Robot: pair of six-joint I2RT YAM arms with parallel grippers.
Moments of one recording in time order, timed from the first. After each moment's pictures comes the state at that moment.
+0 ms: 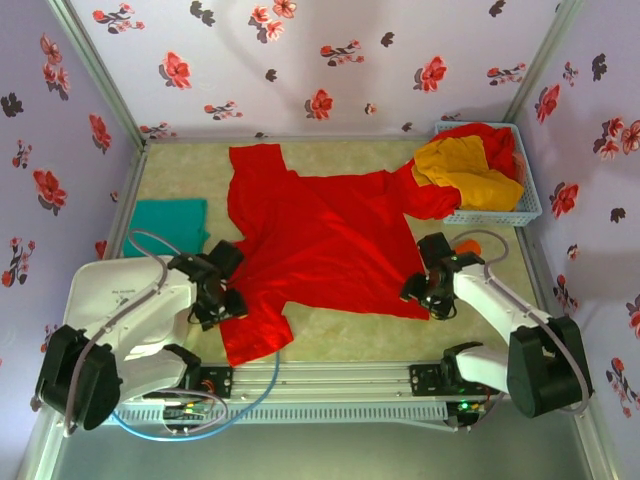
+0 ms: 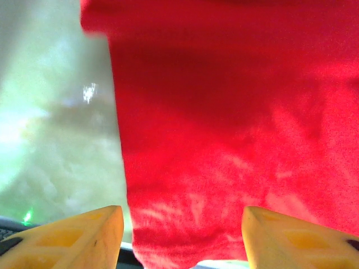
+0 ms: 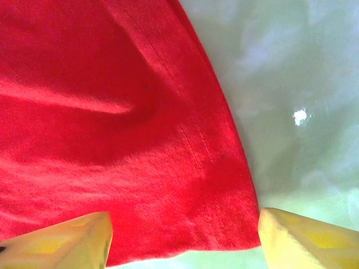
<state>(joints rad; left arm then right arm) -0.57 1.13 0.68 -1.09 0.05 -0.90 0.28 1.18 0.60 -0.86 -0.11 0.78</state>
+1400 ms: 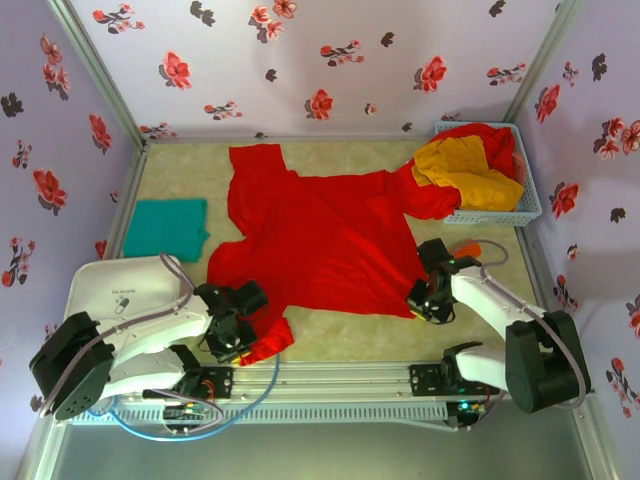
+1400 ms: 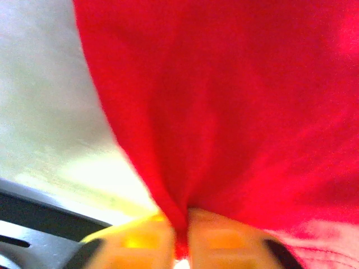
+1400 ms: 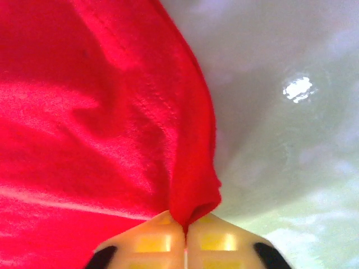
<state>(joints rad) -0.91 1.14 0.50 -0.96 0.13 -1.35 0.28 1.21 0.56 -0.84 -0.13 0.88</state>
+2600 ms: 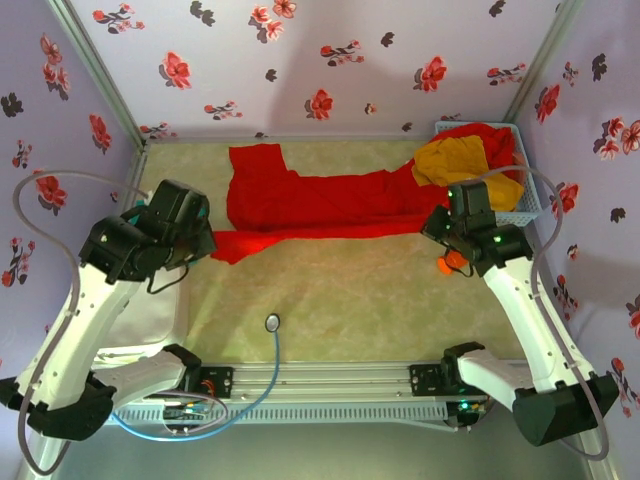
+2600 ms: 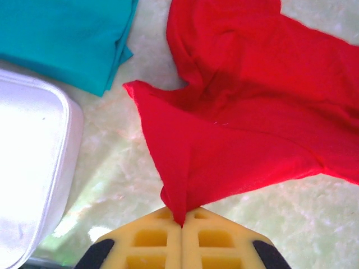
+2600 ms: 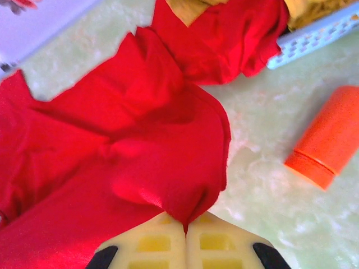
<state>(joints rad) -0.58 1.06 1.50 -1.45 -0.26 -0.83 0.27 1.03 1.11 -0.94 0.06 0.68</state>
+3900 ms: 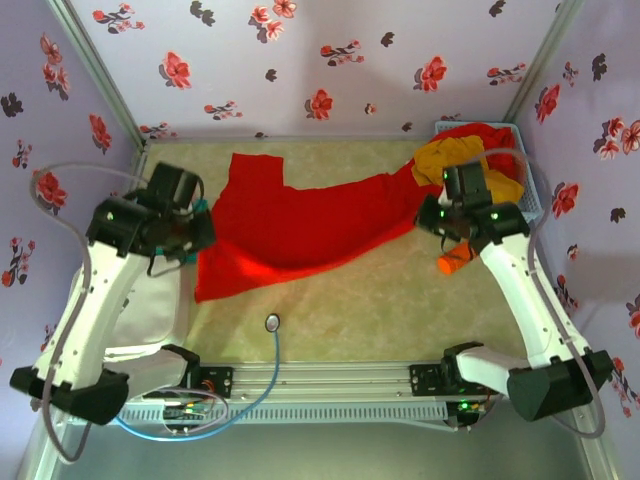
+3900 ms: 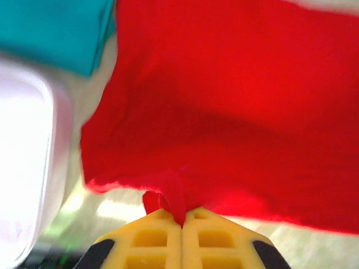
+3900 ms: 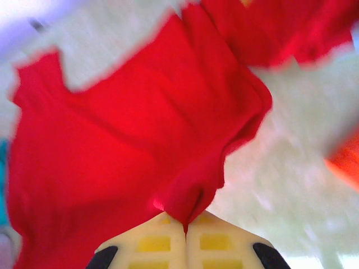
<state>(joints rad) -0.40 1.20 1.61 -1.44 -0.08 -0.64 0.27 1.18 1.31 -0.96 -0.08 0.61</state>
